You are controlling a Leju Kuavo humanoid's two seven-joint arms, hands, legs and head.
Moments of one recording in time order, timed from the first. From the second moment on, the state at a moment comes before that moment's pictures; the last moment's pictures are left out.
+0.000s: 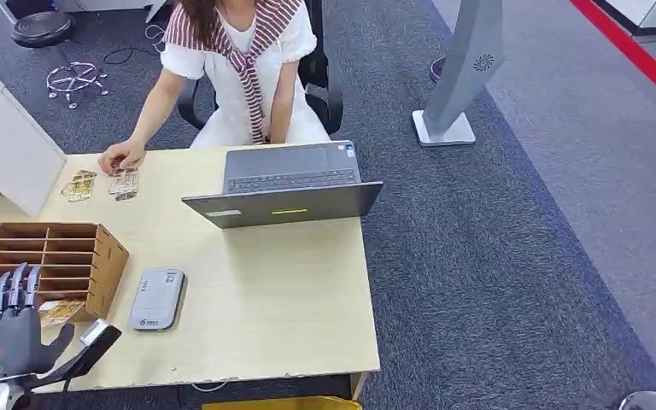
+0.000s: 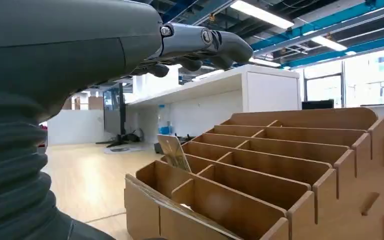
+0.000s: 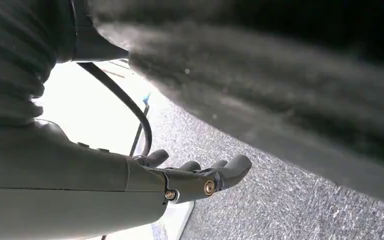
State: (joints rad) left arm -0.04 0.25 0.08 -1.16 -1.22 0.55 -0.12; right arm -0.08 0.22 -1.17 -0.21 1.40 0.19 0.53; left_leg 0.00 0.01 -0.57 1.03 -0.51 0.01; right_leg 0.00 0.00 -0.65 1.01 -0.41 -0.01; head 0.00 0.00
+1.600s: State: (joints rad) left arm -0.07 0.25 0.08 -1.11 -1.19 0.50 -0.11; right arm -0.08 0.22 -1.17 -0.21 1.40 0.20 0.55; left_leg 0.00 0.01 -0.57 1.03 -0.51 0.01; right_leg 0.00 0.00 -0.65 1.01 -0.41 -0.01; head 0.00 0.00
